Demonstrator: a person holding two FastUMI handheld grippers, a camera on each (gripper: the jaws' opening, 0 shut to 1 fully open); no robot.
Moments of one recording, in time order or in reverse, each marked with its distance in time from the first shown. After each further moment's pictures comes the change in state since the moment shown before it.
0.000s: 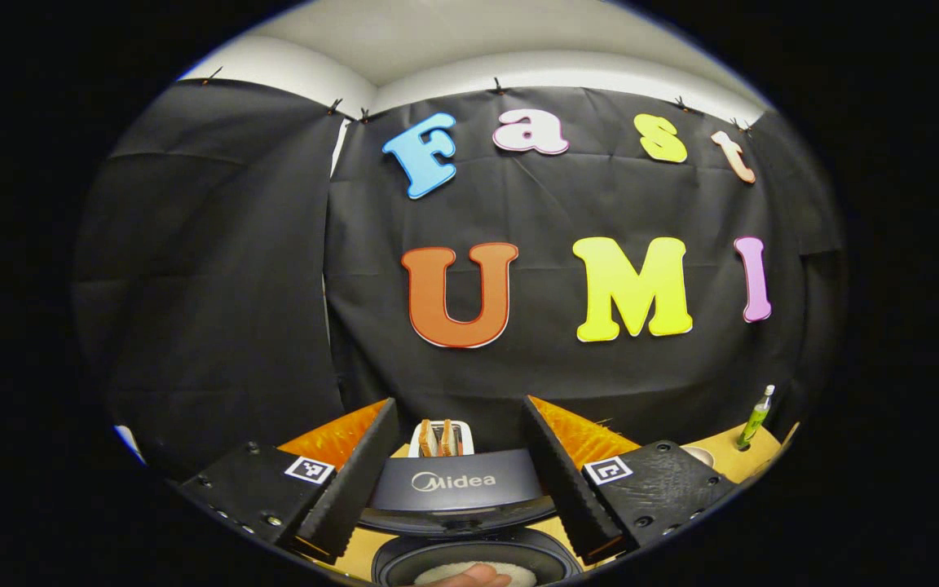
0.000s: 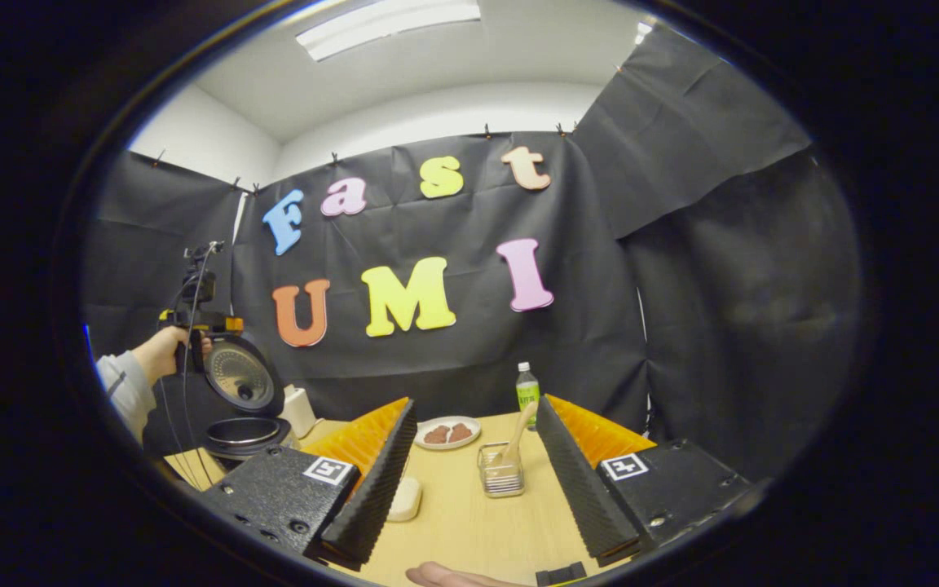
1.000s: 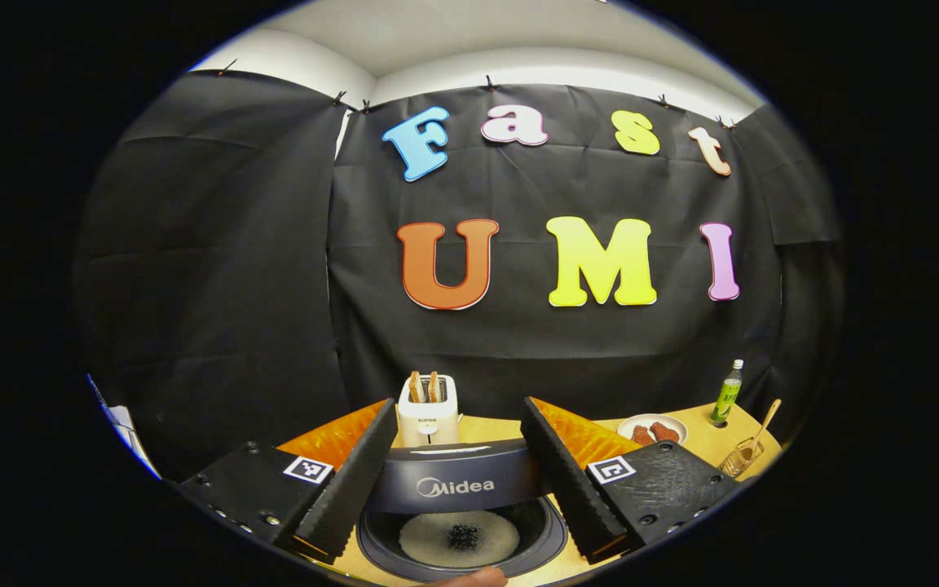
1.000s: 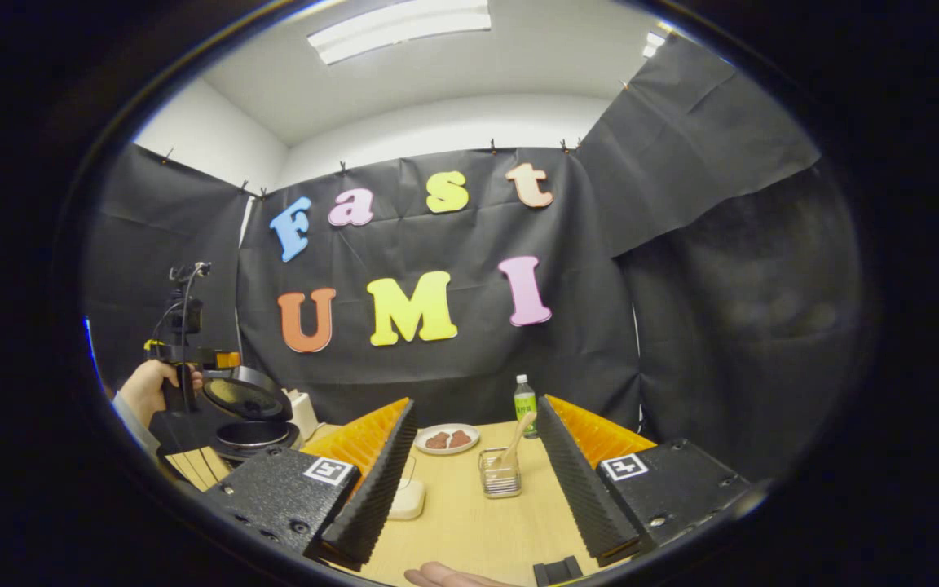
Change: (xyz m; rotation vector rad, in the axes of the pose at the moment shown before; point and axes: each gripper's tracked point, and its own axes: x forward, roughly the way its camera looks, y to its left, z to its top) left arm -0.108 -0.022 -0.062 -0.046 0.103 -0.037; right arm -0.037 0.015 0.020 -0.044 -0.024 -0.003
